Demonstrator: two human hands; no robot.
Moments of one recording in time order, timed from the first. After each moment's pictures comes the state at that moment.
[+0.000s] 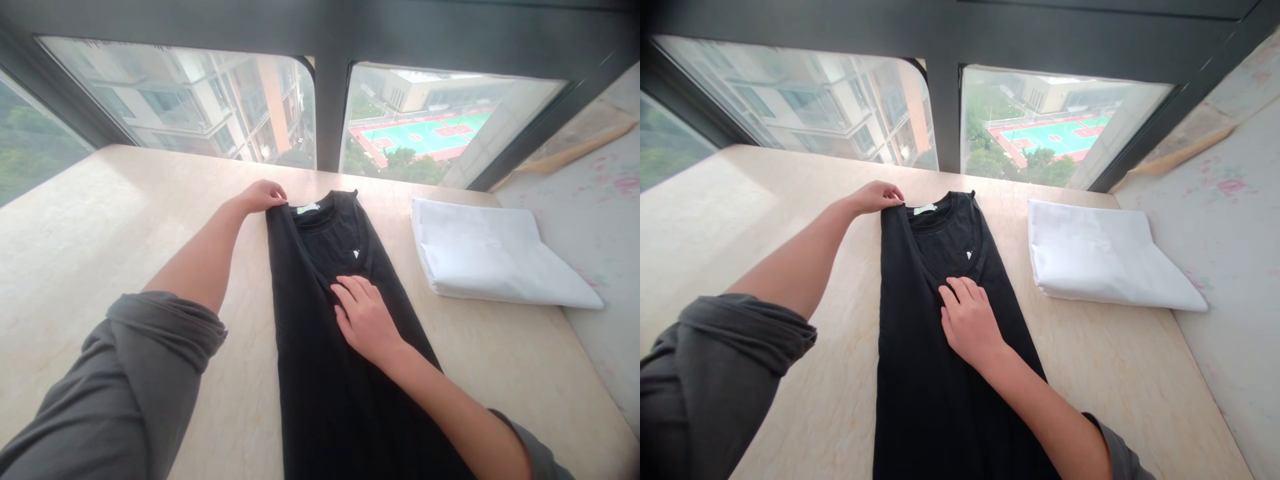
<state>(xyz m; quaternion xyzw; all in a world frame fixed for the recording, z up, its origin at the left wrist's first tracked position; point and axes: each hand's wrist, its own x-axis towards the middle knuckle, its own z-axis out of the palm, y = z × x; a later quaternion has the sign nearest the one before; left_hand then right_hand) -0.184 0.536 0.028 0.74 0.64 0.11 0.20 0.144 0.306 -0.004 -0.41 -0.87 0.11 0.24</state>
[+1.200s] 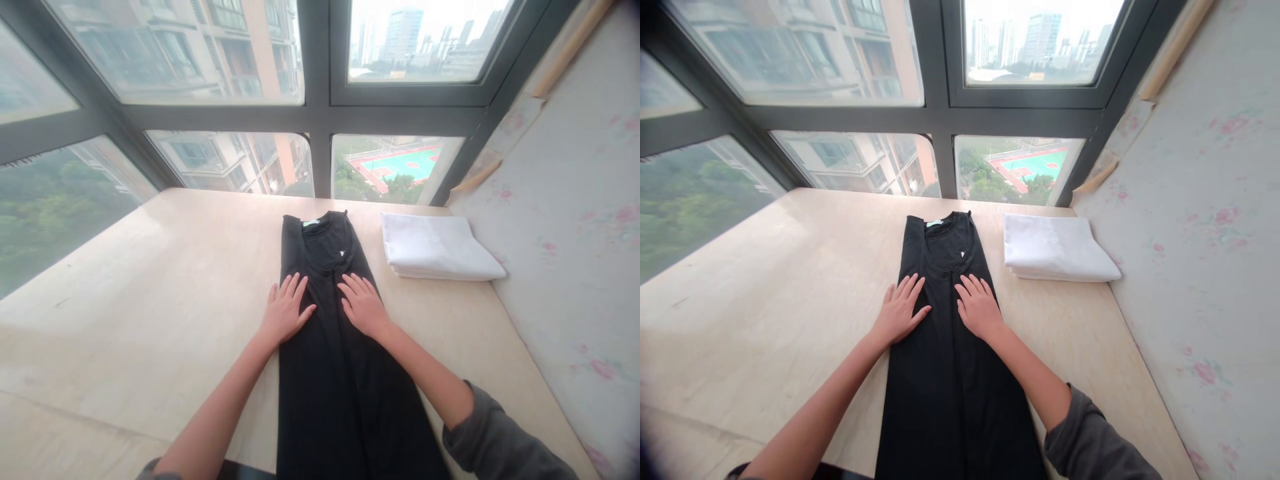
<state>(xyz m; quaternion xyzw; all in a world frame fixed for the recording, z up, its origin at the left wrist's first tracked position) -0.051 0.223 0.004 0.76 0.65 0.06 -0.03 0.188 0.272 -0.020 -0.43 -0.87 0.07 0.21</state>
